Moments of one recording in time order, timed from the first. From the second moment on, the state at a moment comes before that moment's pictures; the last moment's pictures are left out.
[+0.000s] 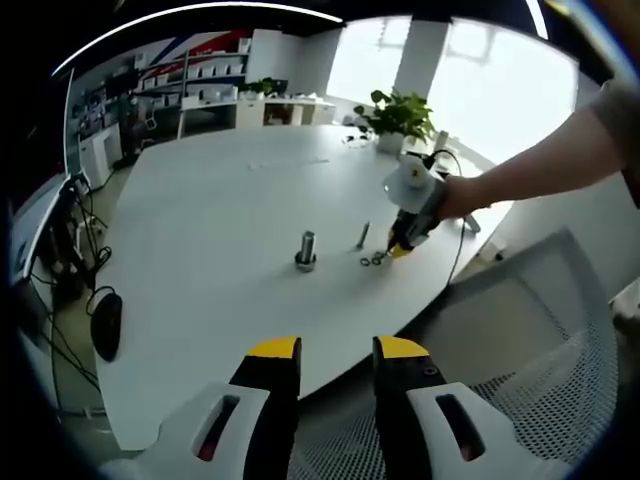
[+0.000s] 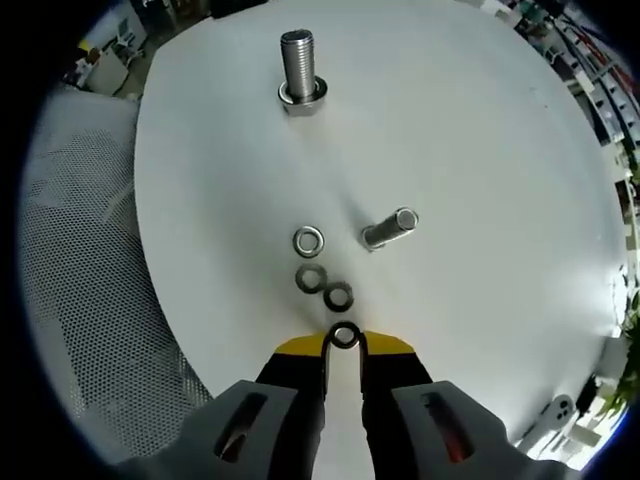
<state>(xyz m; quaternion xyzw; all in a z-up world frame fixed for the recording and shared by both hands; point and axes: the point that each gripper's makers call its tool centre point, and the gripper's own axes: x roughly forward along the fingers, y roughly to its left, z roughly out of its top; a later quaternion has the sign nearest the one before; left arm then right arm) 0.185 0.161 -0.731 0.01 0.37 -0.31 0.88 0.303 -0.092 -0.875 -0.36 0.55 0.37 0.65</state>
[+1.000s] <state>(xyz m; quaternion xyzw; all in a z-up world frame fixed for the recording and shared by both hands) 0.186 0.162 -0.729 0.01 0.36 -0.31 0.88 0.339 -0.051 -0.813 -0.36 0.47 0.40 0.70</state>
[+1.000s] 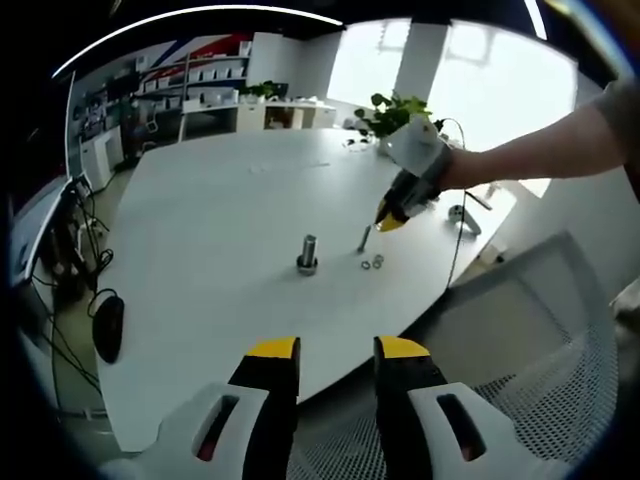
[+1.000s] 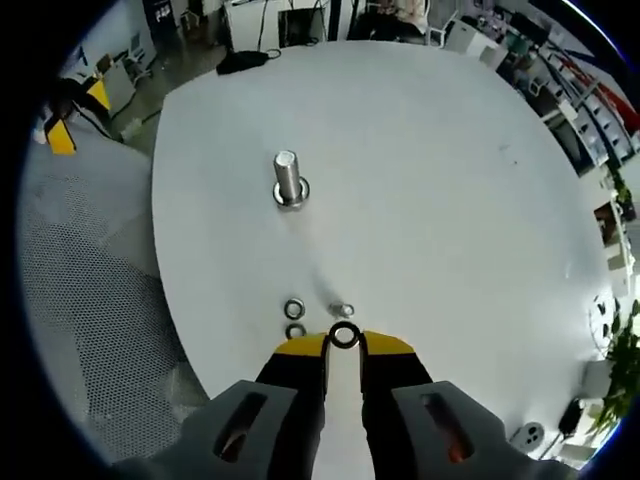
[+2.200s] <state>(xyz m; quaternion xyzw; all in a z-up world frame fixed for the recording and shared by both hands) 0.187 0.165 -0.729 0.01 0.36 -0.30 0.88 0.349 -0.042 -0.847 -0.36 0.49 0.41 0.68</state>
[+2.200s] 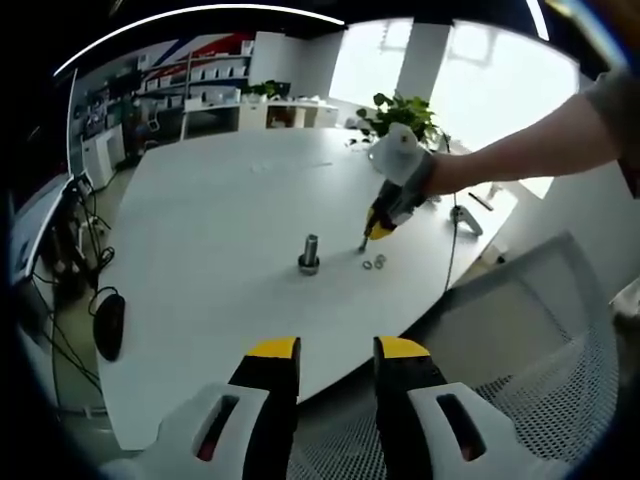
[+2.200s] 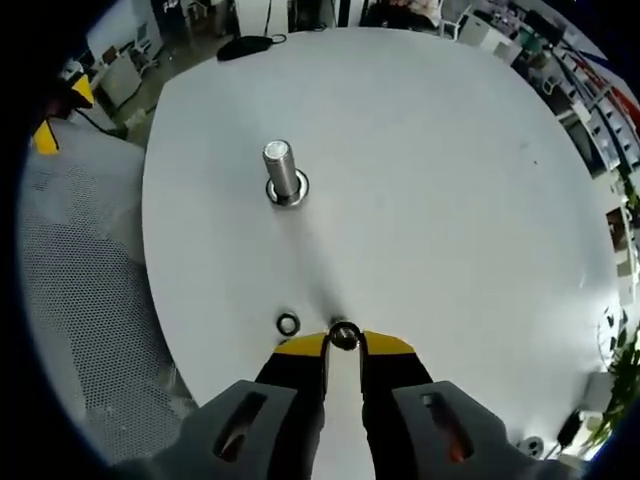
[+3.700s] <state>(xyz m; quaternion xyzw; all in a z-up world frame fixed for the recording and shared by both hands) 0.185 0.167 -0.731 0.01 0.37 -0.30 0.88 0.338 -0.061 -0.865 -0.34 0.53 0.39 0.67</state>
